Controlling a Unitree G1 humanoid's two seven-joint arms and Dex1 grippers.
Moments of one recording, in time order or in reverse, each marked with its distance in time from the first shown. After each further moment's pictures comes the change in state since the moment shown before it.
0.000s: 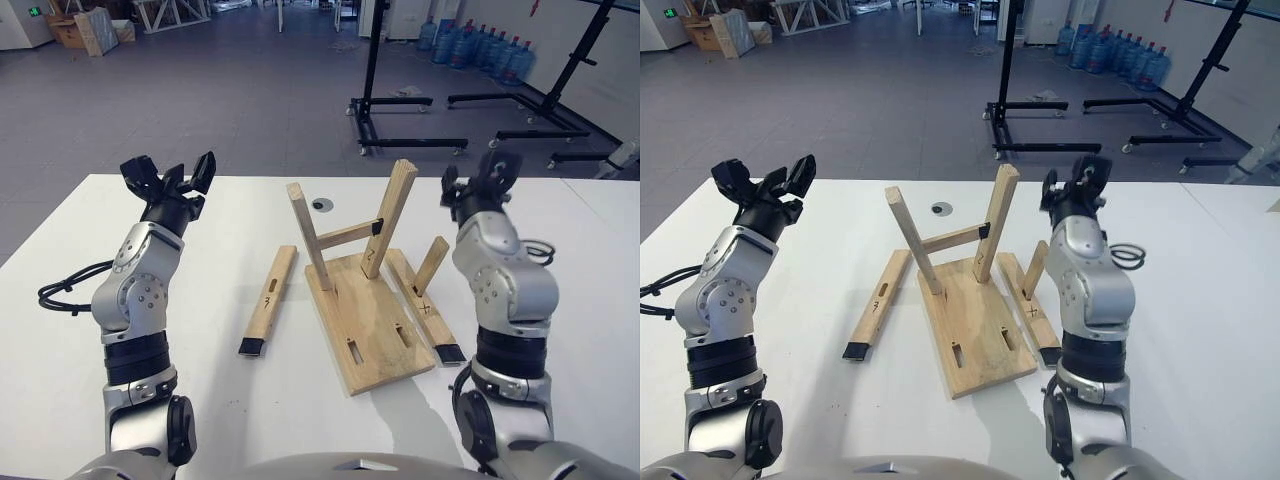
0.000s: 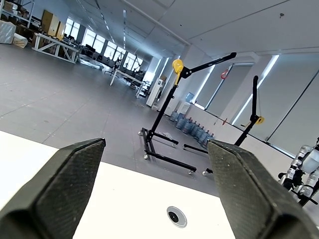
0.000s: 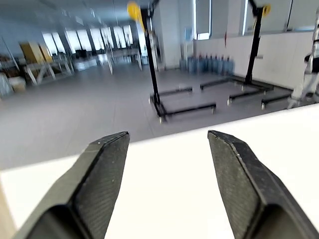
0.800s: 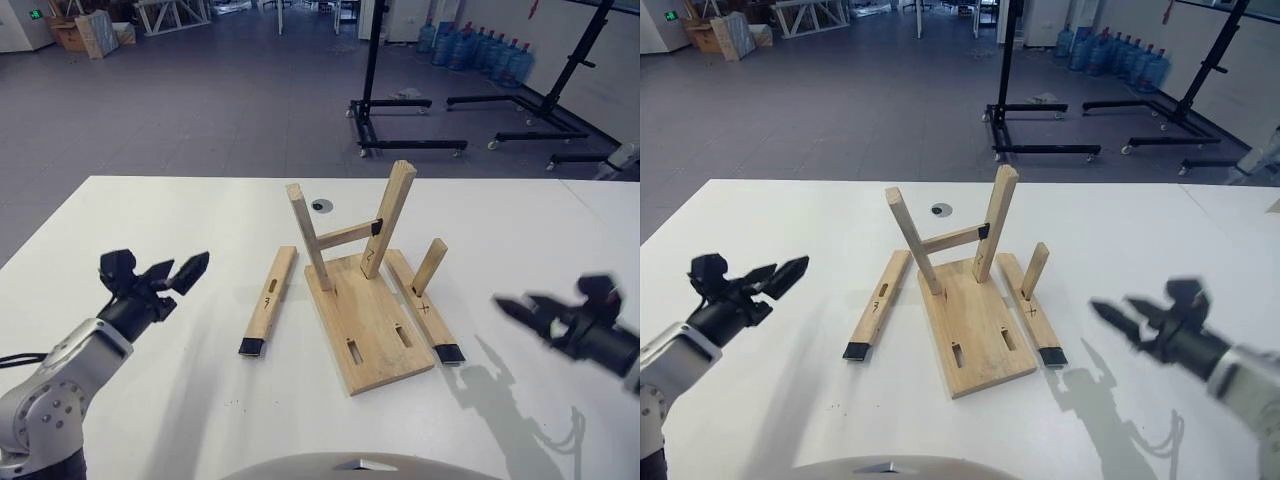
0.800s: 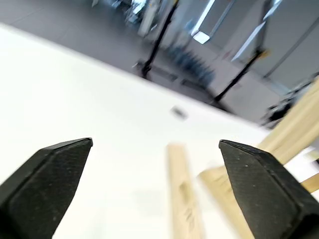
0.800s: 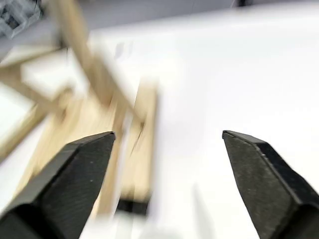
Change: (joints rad) left arm 0.588 0.187 0.100 -0.385 -0.318 0.364 -0.045; right arm 0.756 -0.430 -0.485 -0.298 0.513 0.382 0.915
